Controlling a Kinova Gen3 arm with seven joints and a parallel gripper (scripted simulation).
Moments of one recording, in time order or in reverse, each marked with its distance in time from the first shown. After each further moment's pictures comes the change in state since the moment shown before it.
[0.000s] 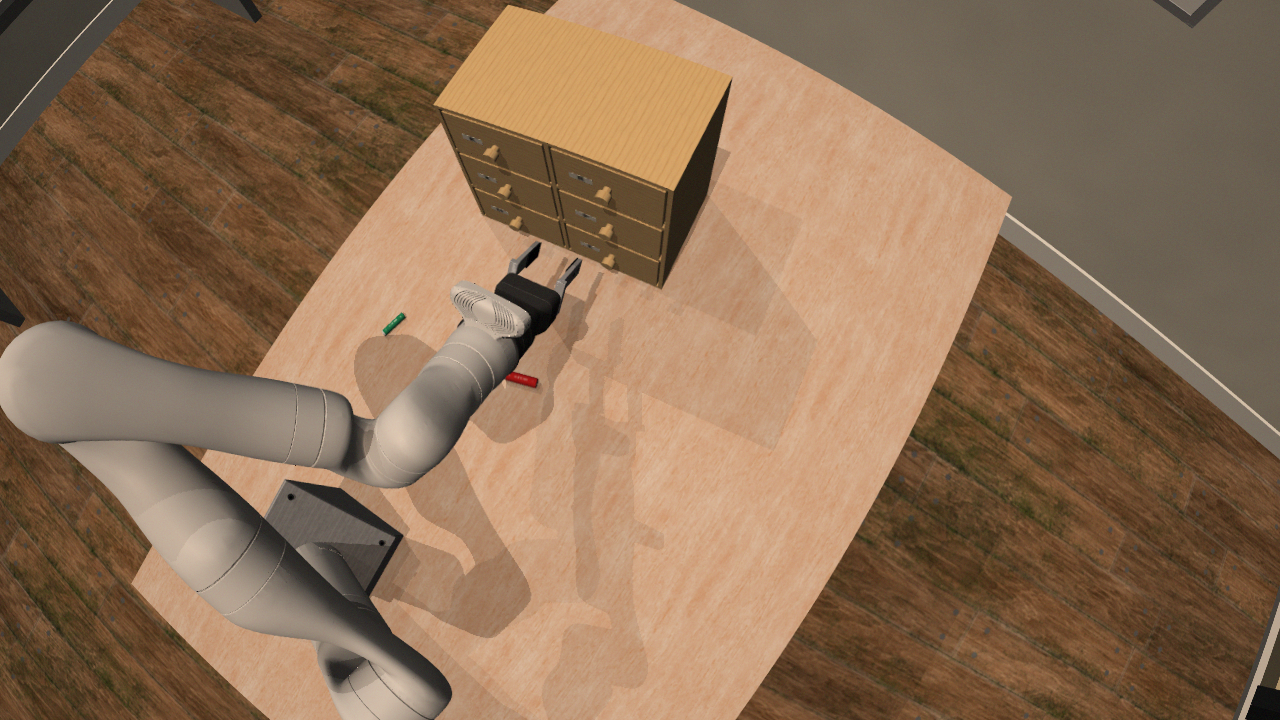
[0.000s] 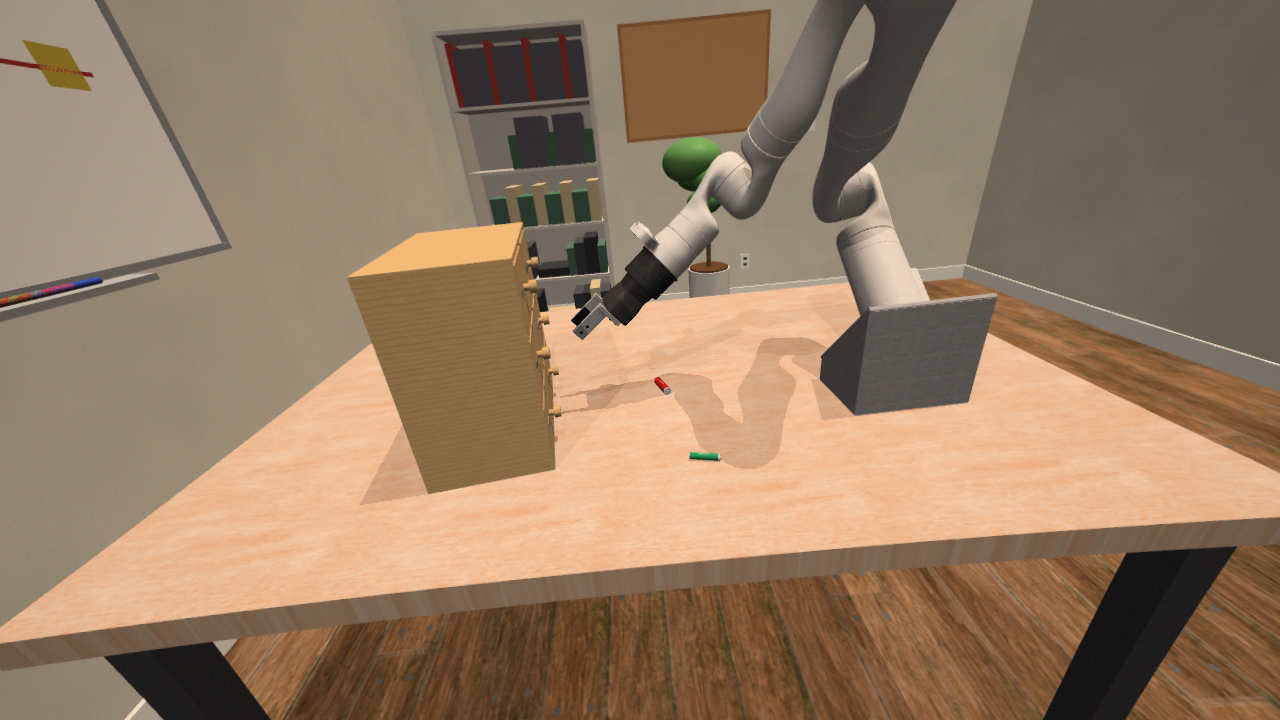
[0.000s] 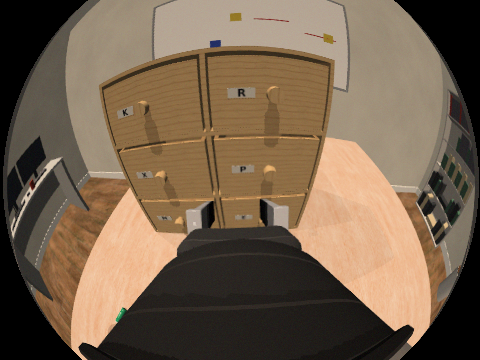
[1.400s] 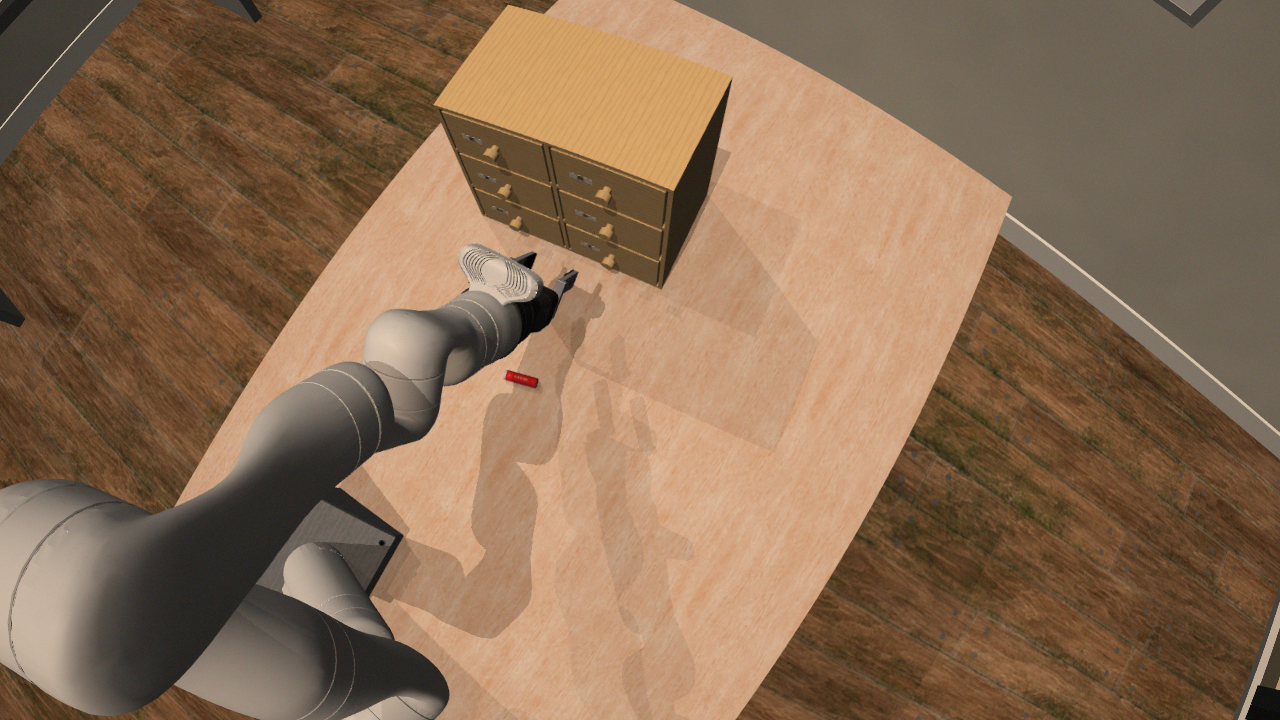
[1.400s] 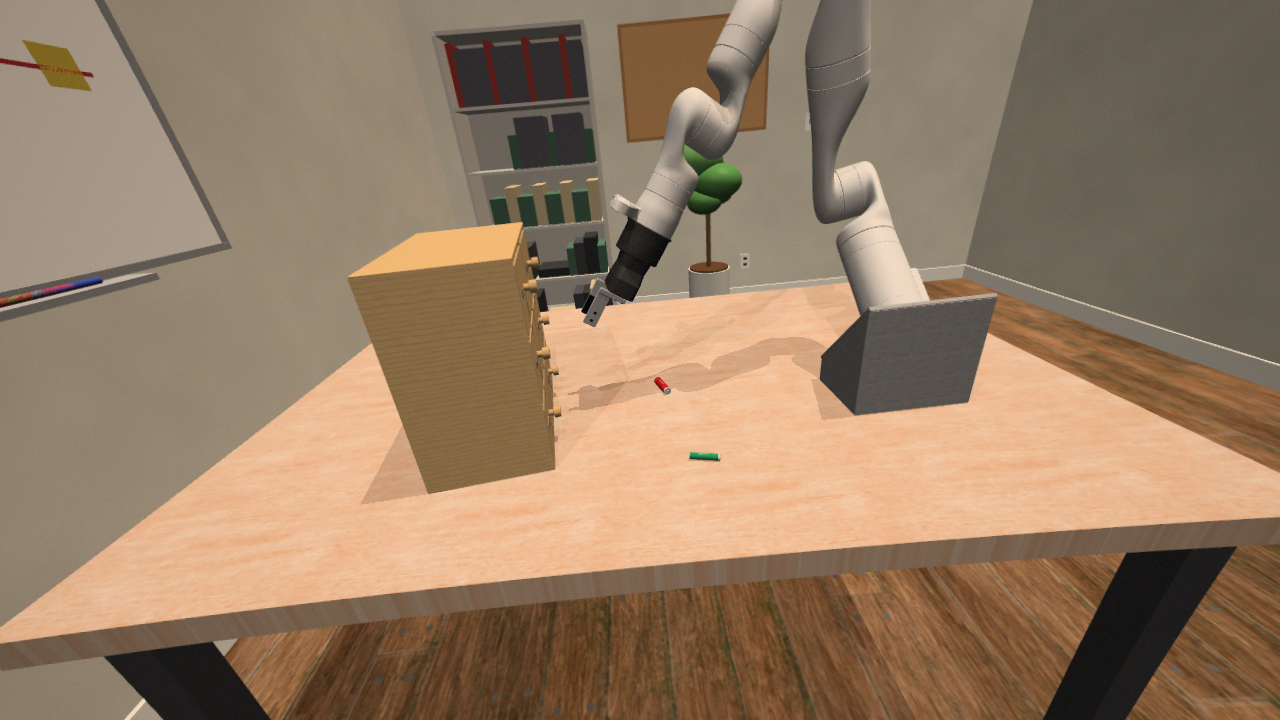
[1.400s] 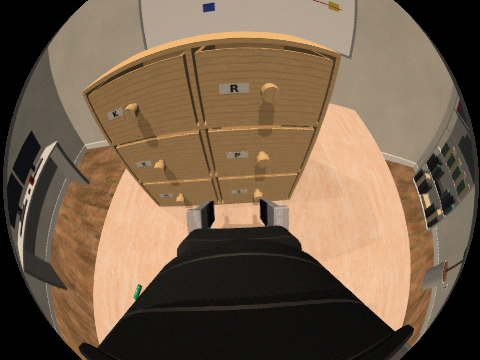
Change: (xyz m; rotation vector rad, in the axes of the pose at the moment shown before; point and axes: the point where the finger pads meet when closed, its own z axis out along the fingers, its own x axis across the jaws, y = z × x) arm 0.005 -0.003 -0.025 -0.304 0.003 0.021
